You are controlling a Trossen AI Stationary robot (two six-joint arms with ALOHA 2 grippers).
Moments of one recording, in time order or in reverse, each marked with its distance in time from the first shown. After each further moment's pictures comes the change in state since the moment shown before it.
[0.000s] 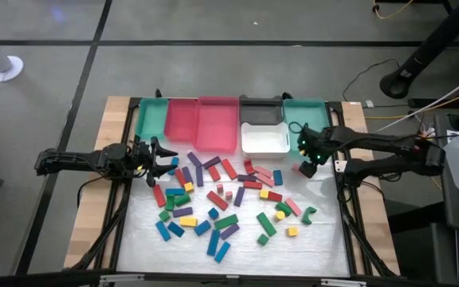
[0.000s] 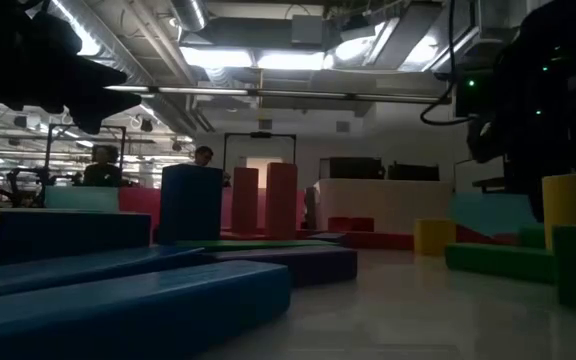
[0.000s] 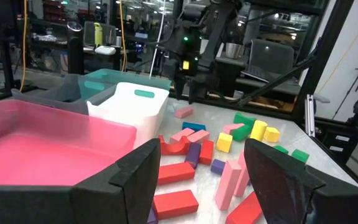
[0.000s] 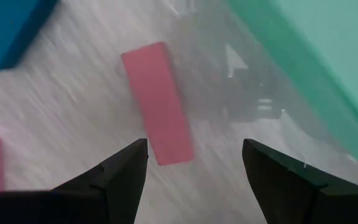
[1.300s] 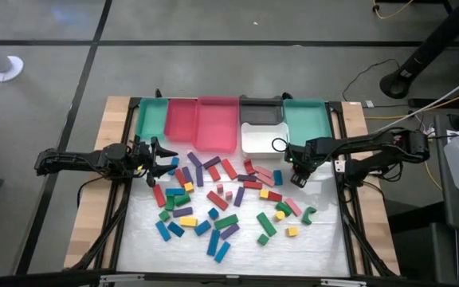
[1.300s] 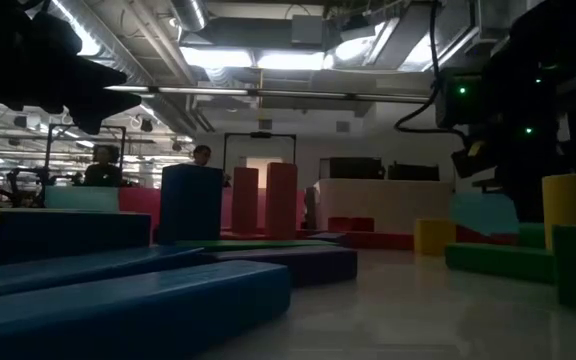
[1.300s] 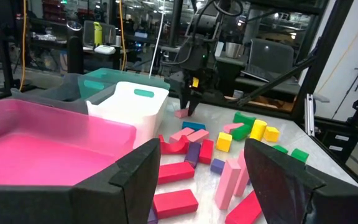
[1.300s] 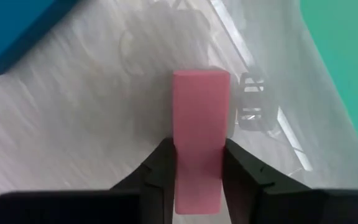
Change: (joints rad) left arm 0.000 0.000 0.000 -0.002 0.000 0.000; right arm 0.212 0.213 0.017 0.145 0.105 0.100
